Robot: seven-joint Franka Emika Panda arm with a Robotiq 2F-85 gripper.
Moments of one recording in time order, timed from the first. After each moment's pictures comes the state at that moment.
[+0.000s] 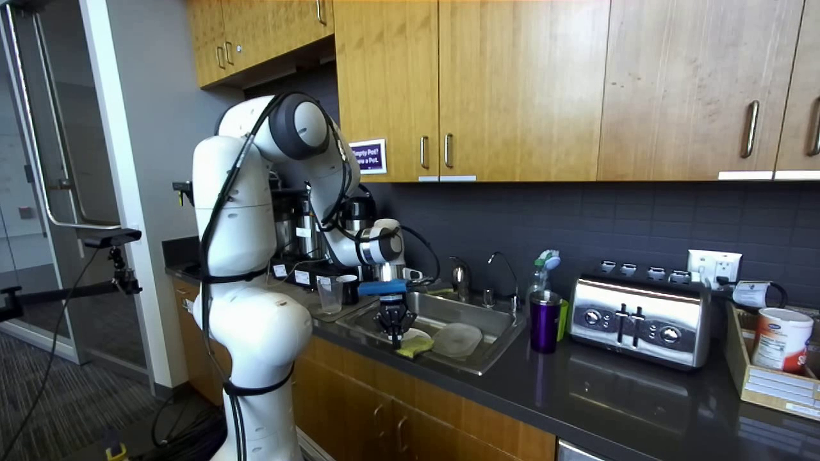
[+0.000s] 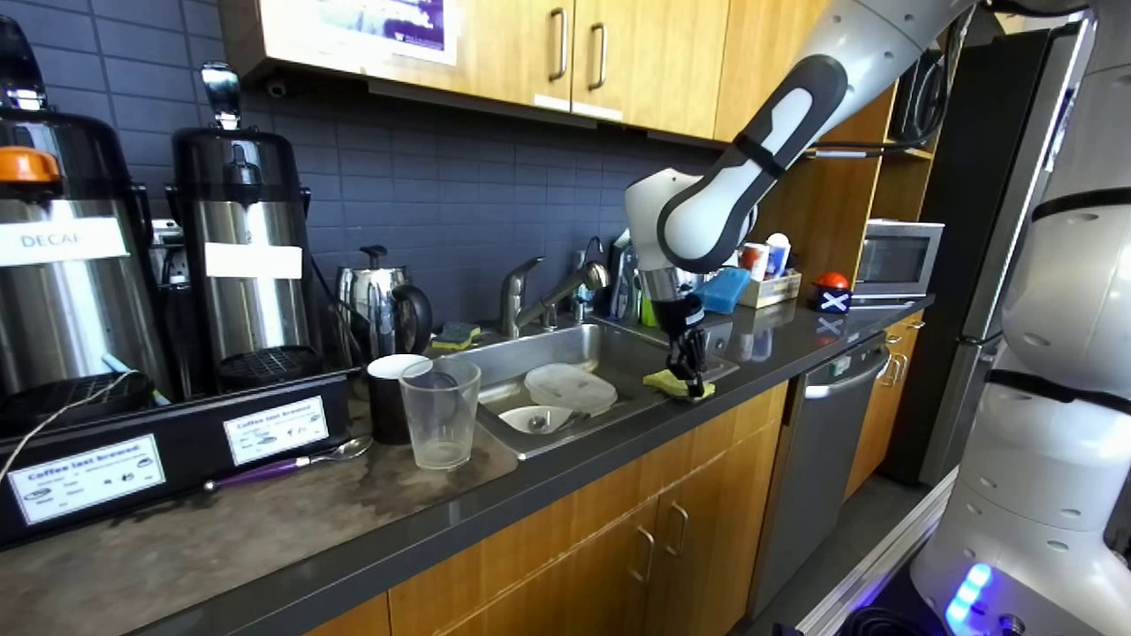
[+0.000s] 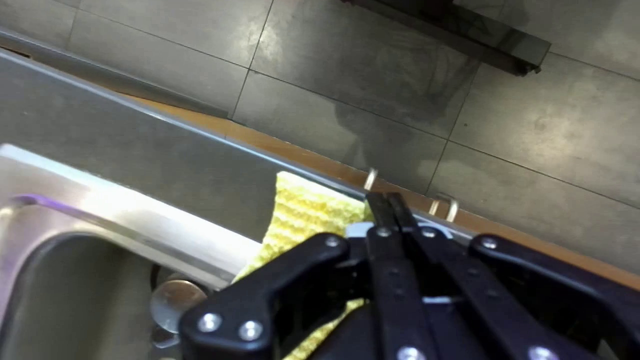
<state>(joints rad) 0.09 -0.01 0.09 -2.52 -0.28 2.25 -0.02</state>
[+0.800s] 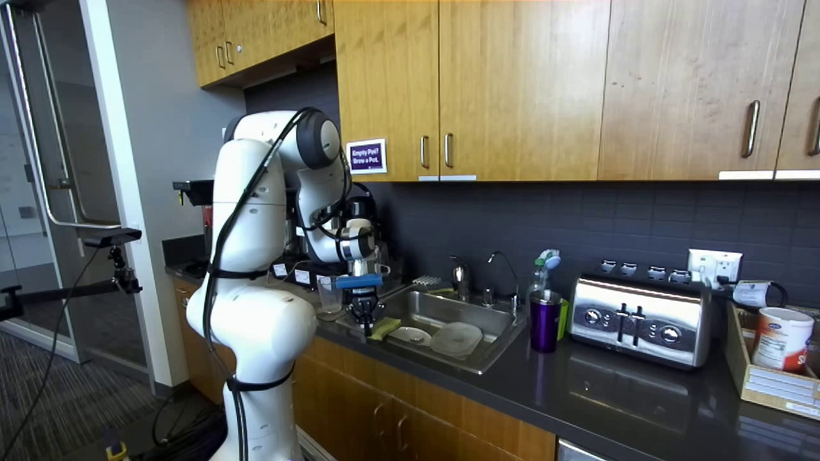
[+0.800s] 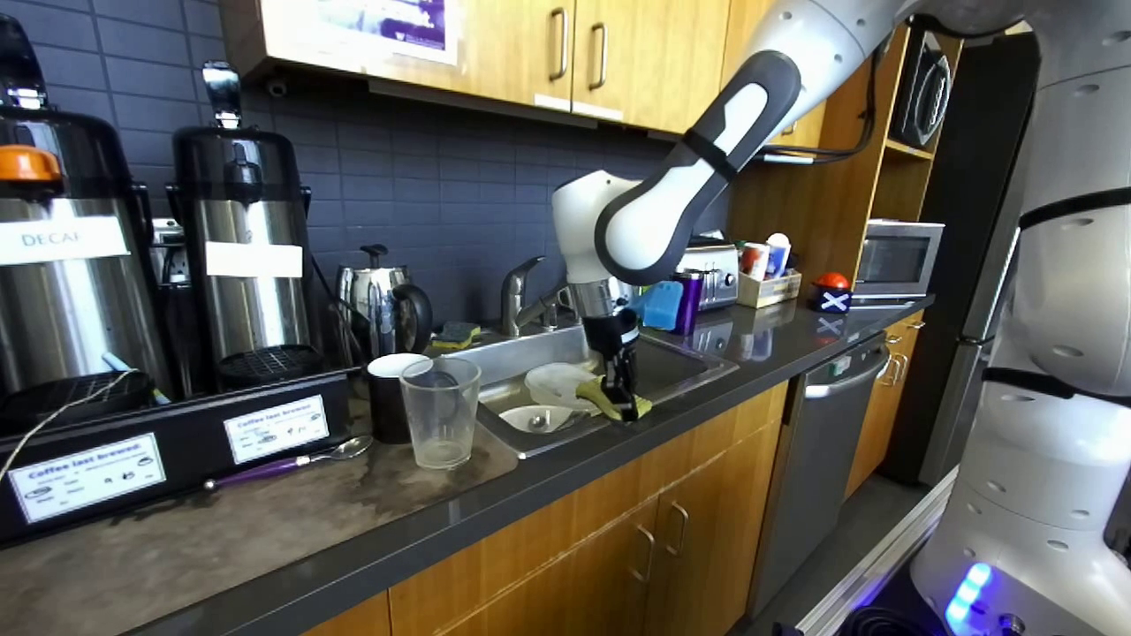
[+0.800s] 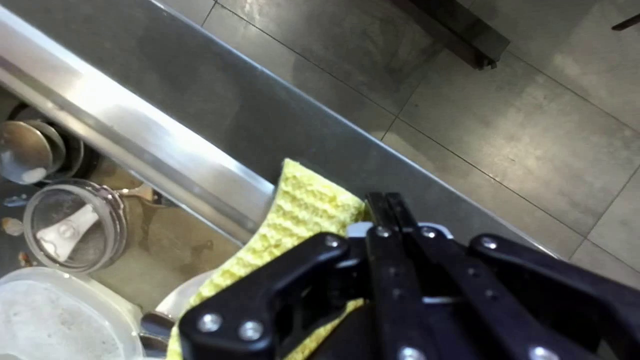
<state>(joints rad) 0.21 0.13 0.22 -2.37 -0.22 2.25 -0.03</state>
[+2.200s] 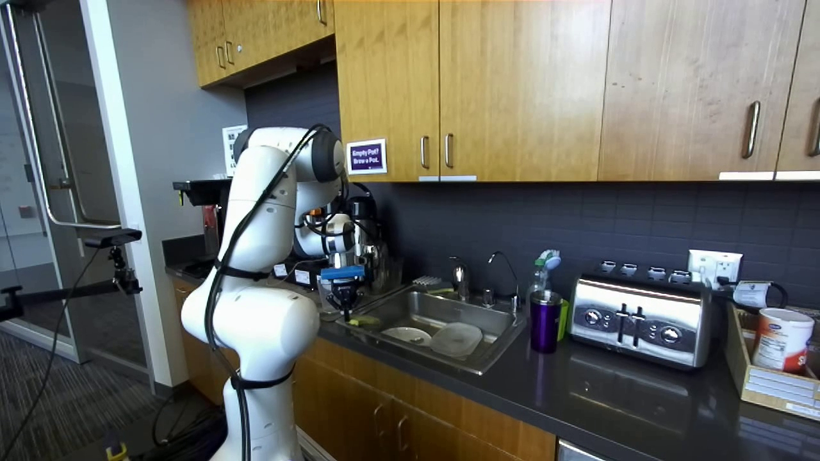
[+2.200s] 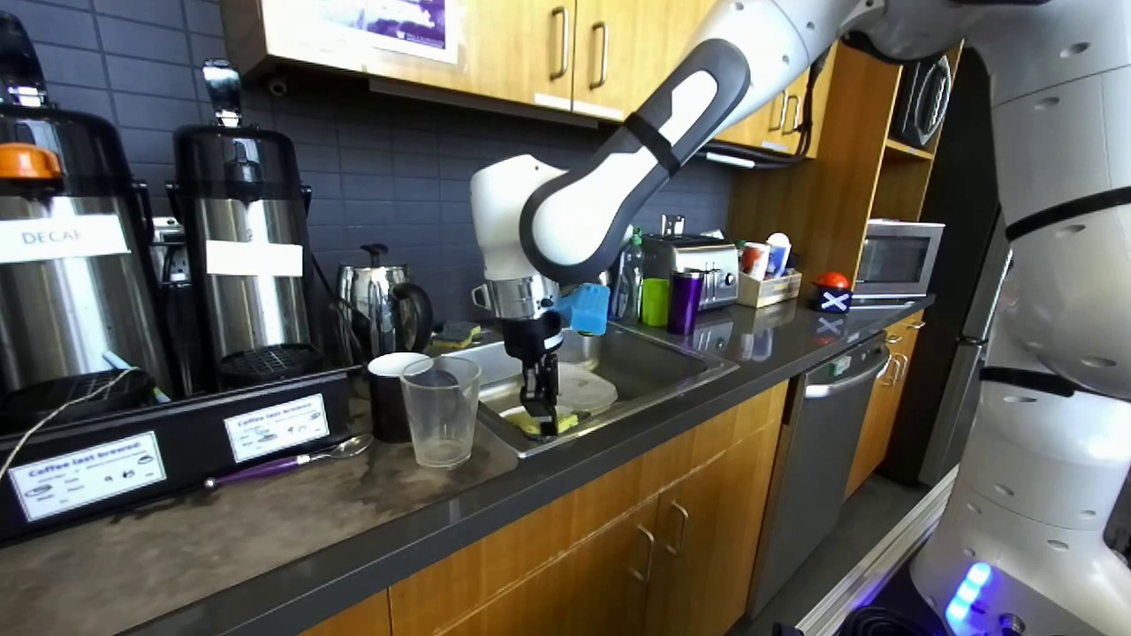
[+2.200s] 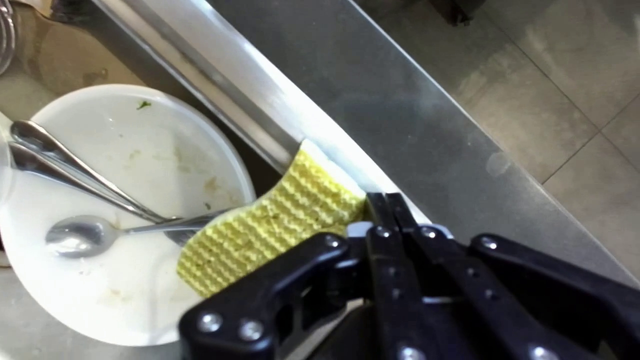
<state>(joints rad) 0.33 0.28 0.30 -2.14 -0.21 2.23 -0.05</state>
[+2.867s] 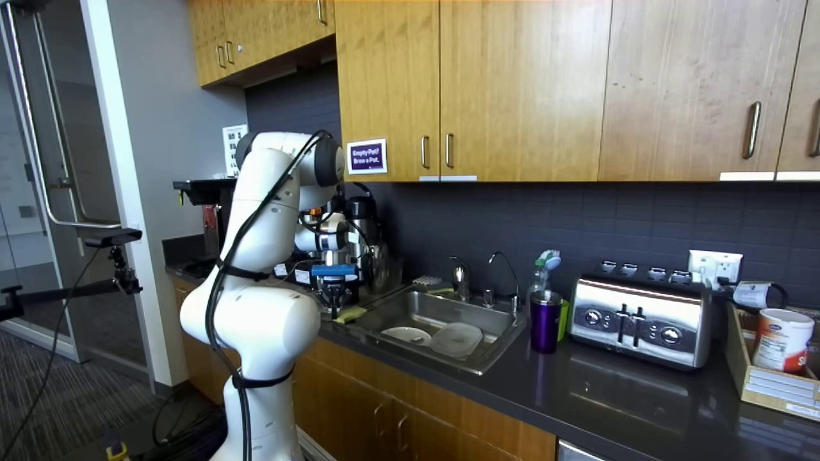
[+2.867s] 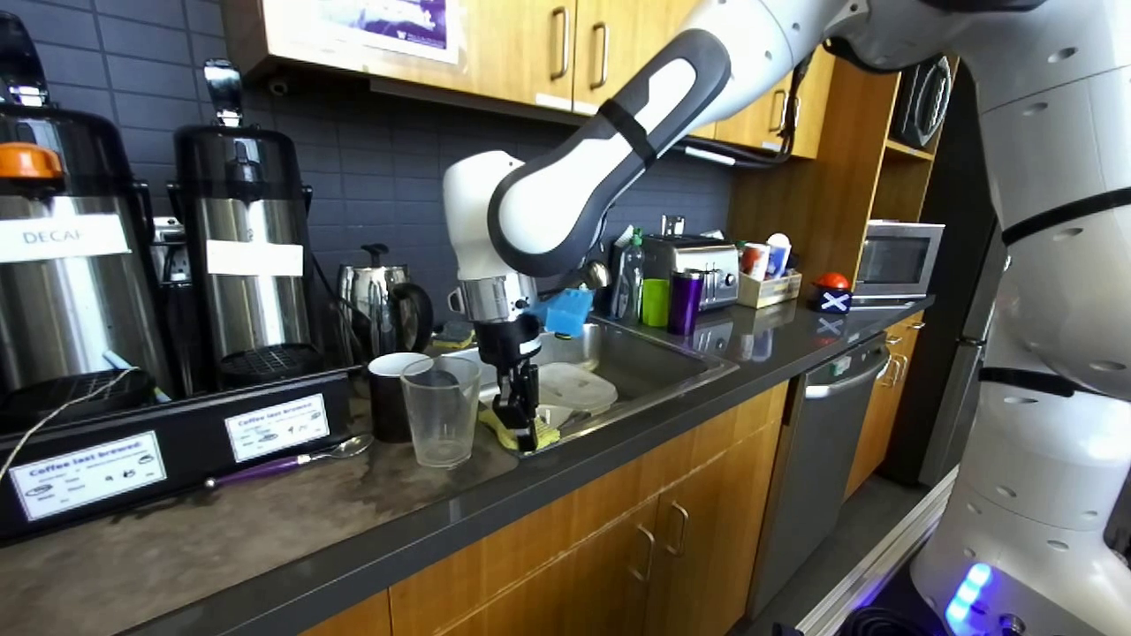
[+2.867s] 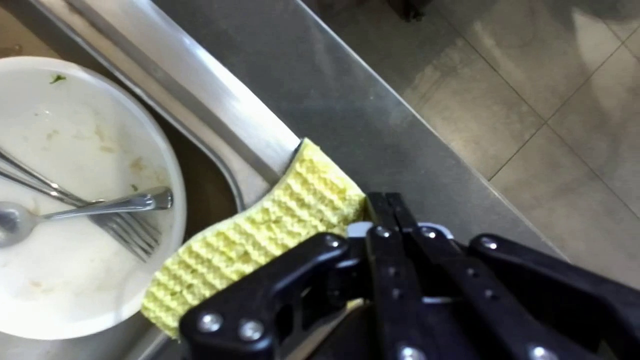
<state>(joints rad) 0.36 0.33 0.33 -2.06 -0.12 2.18 -0.05</state>
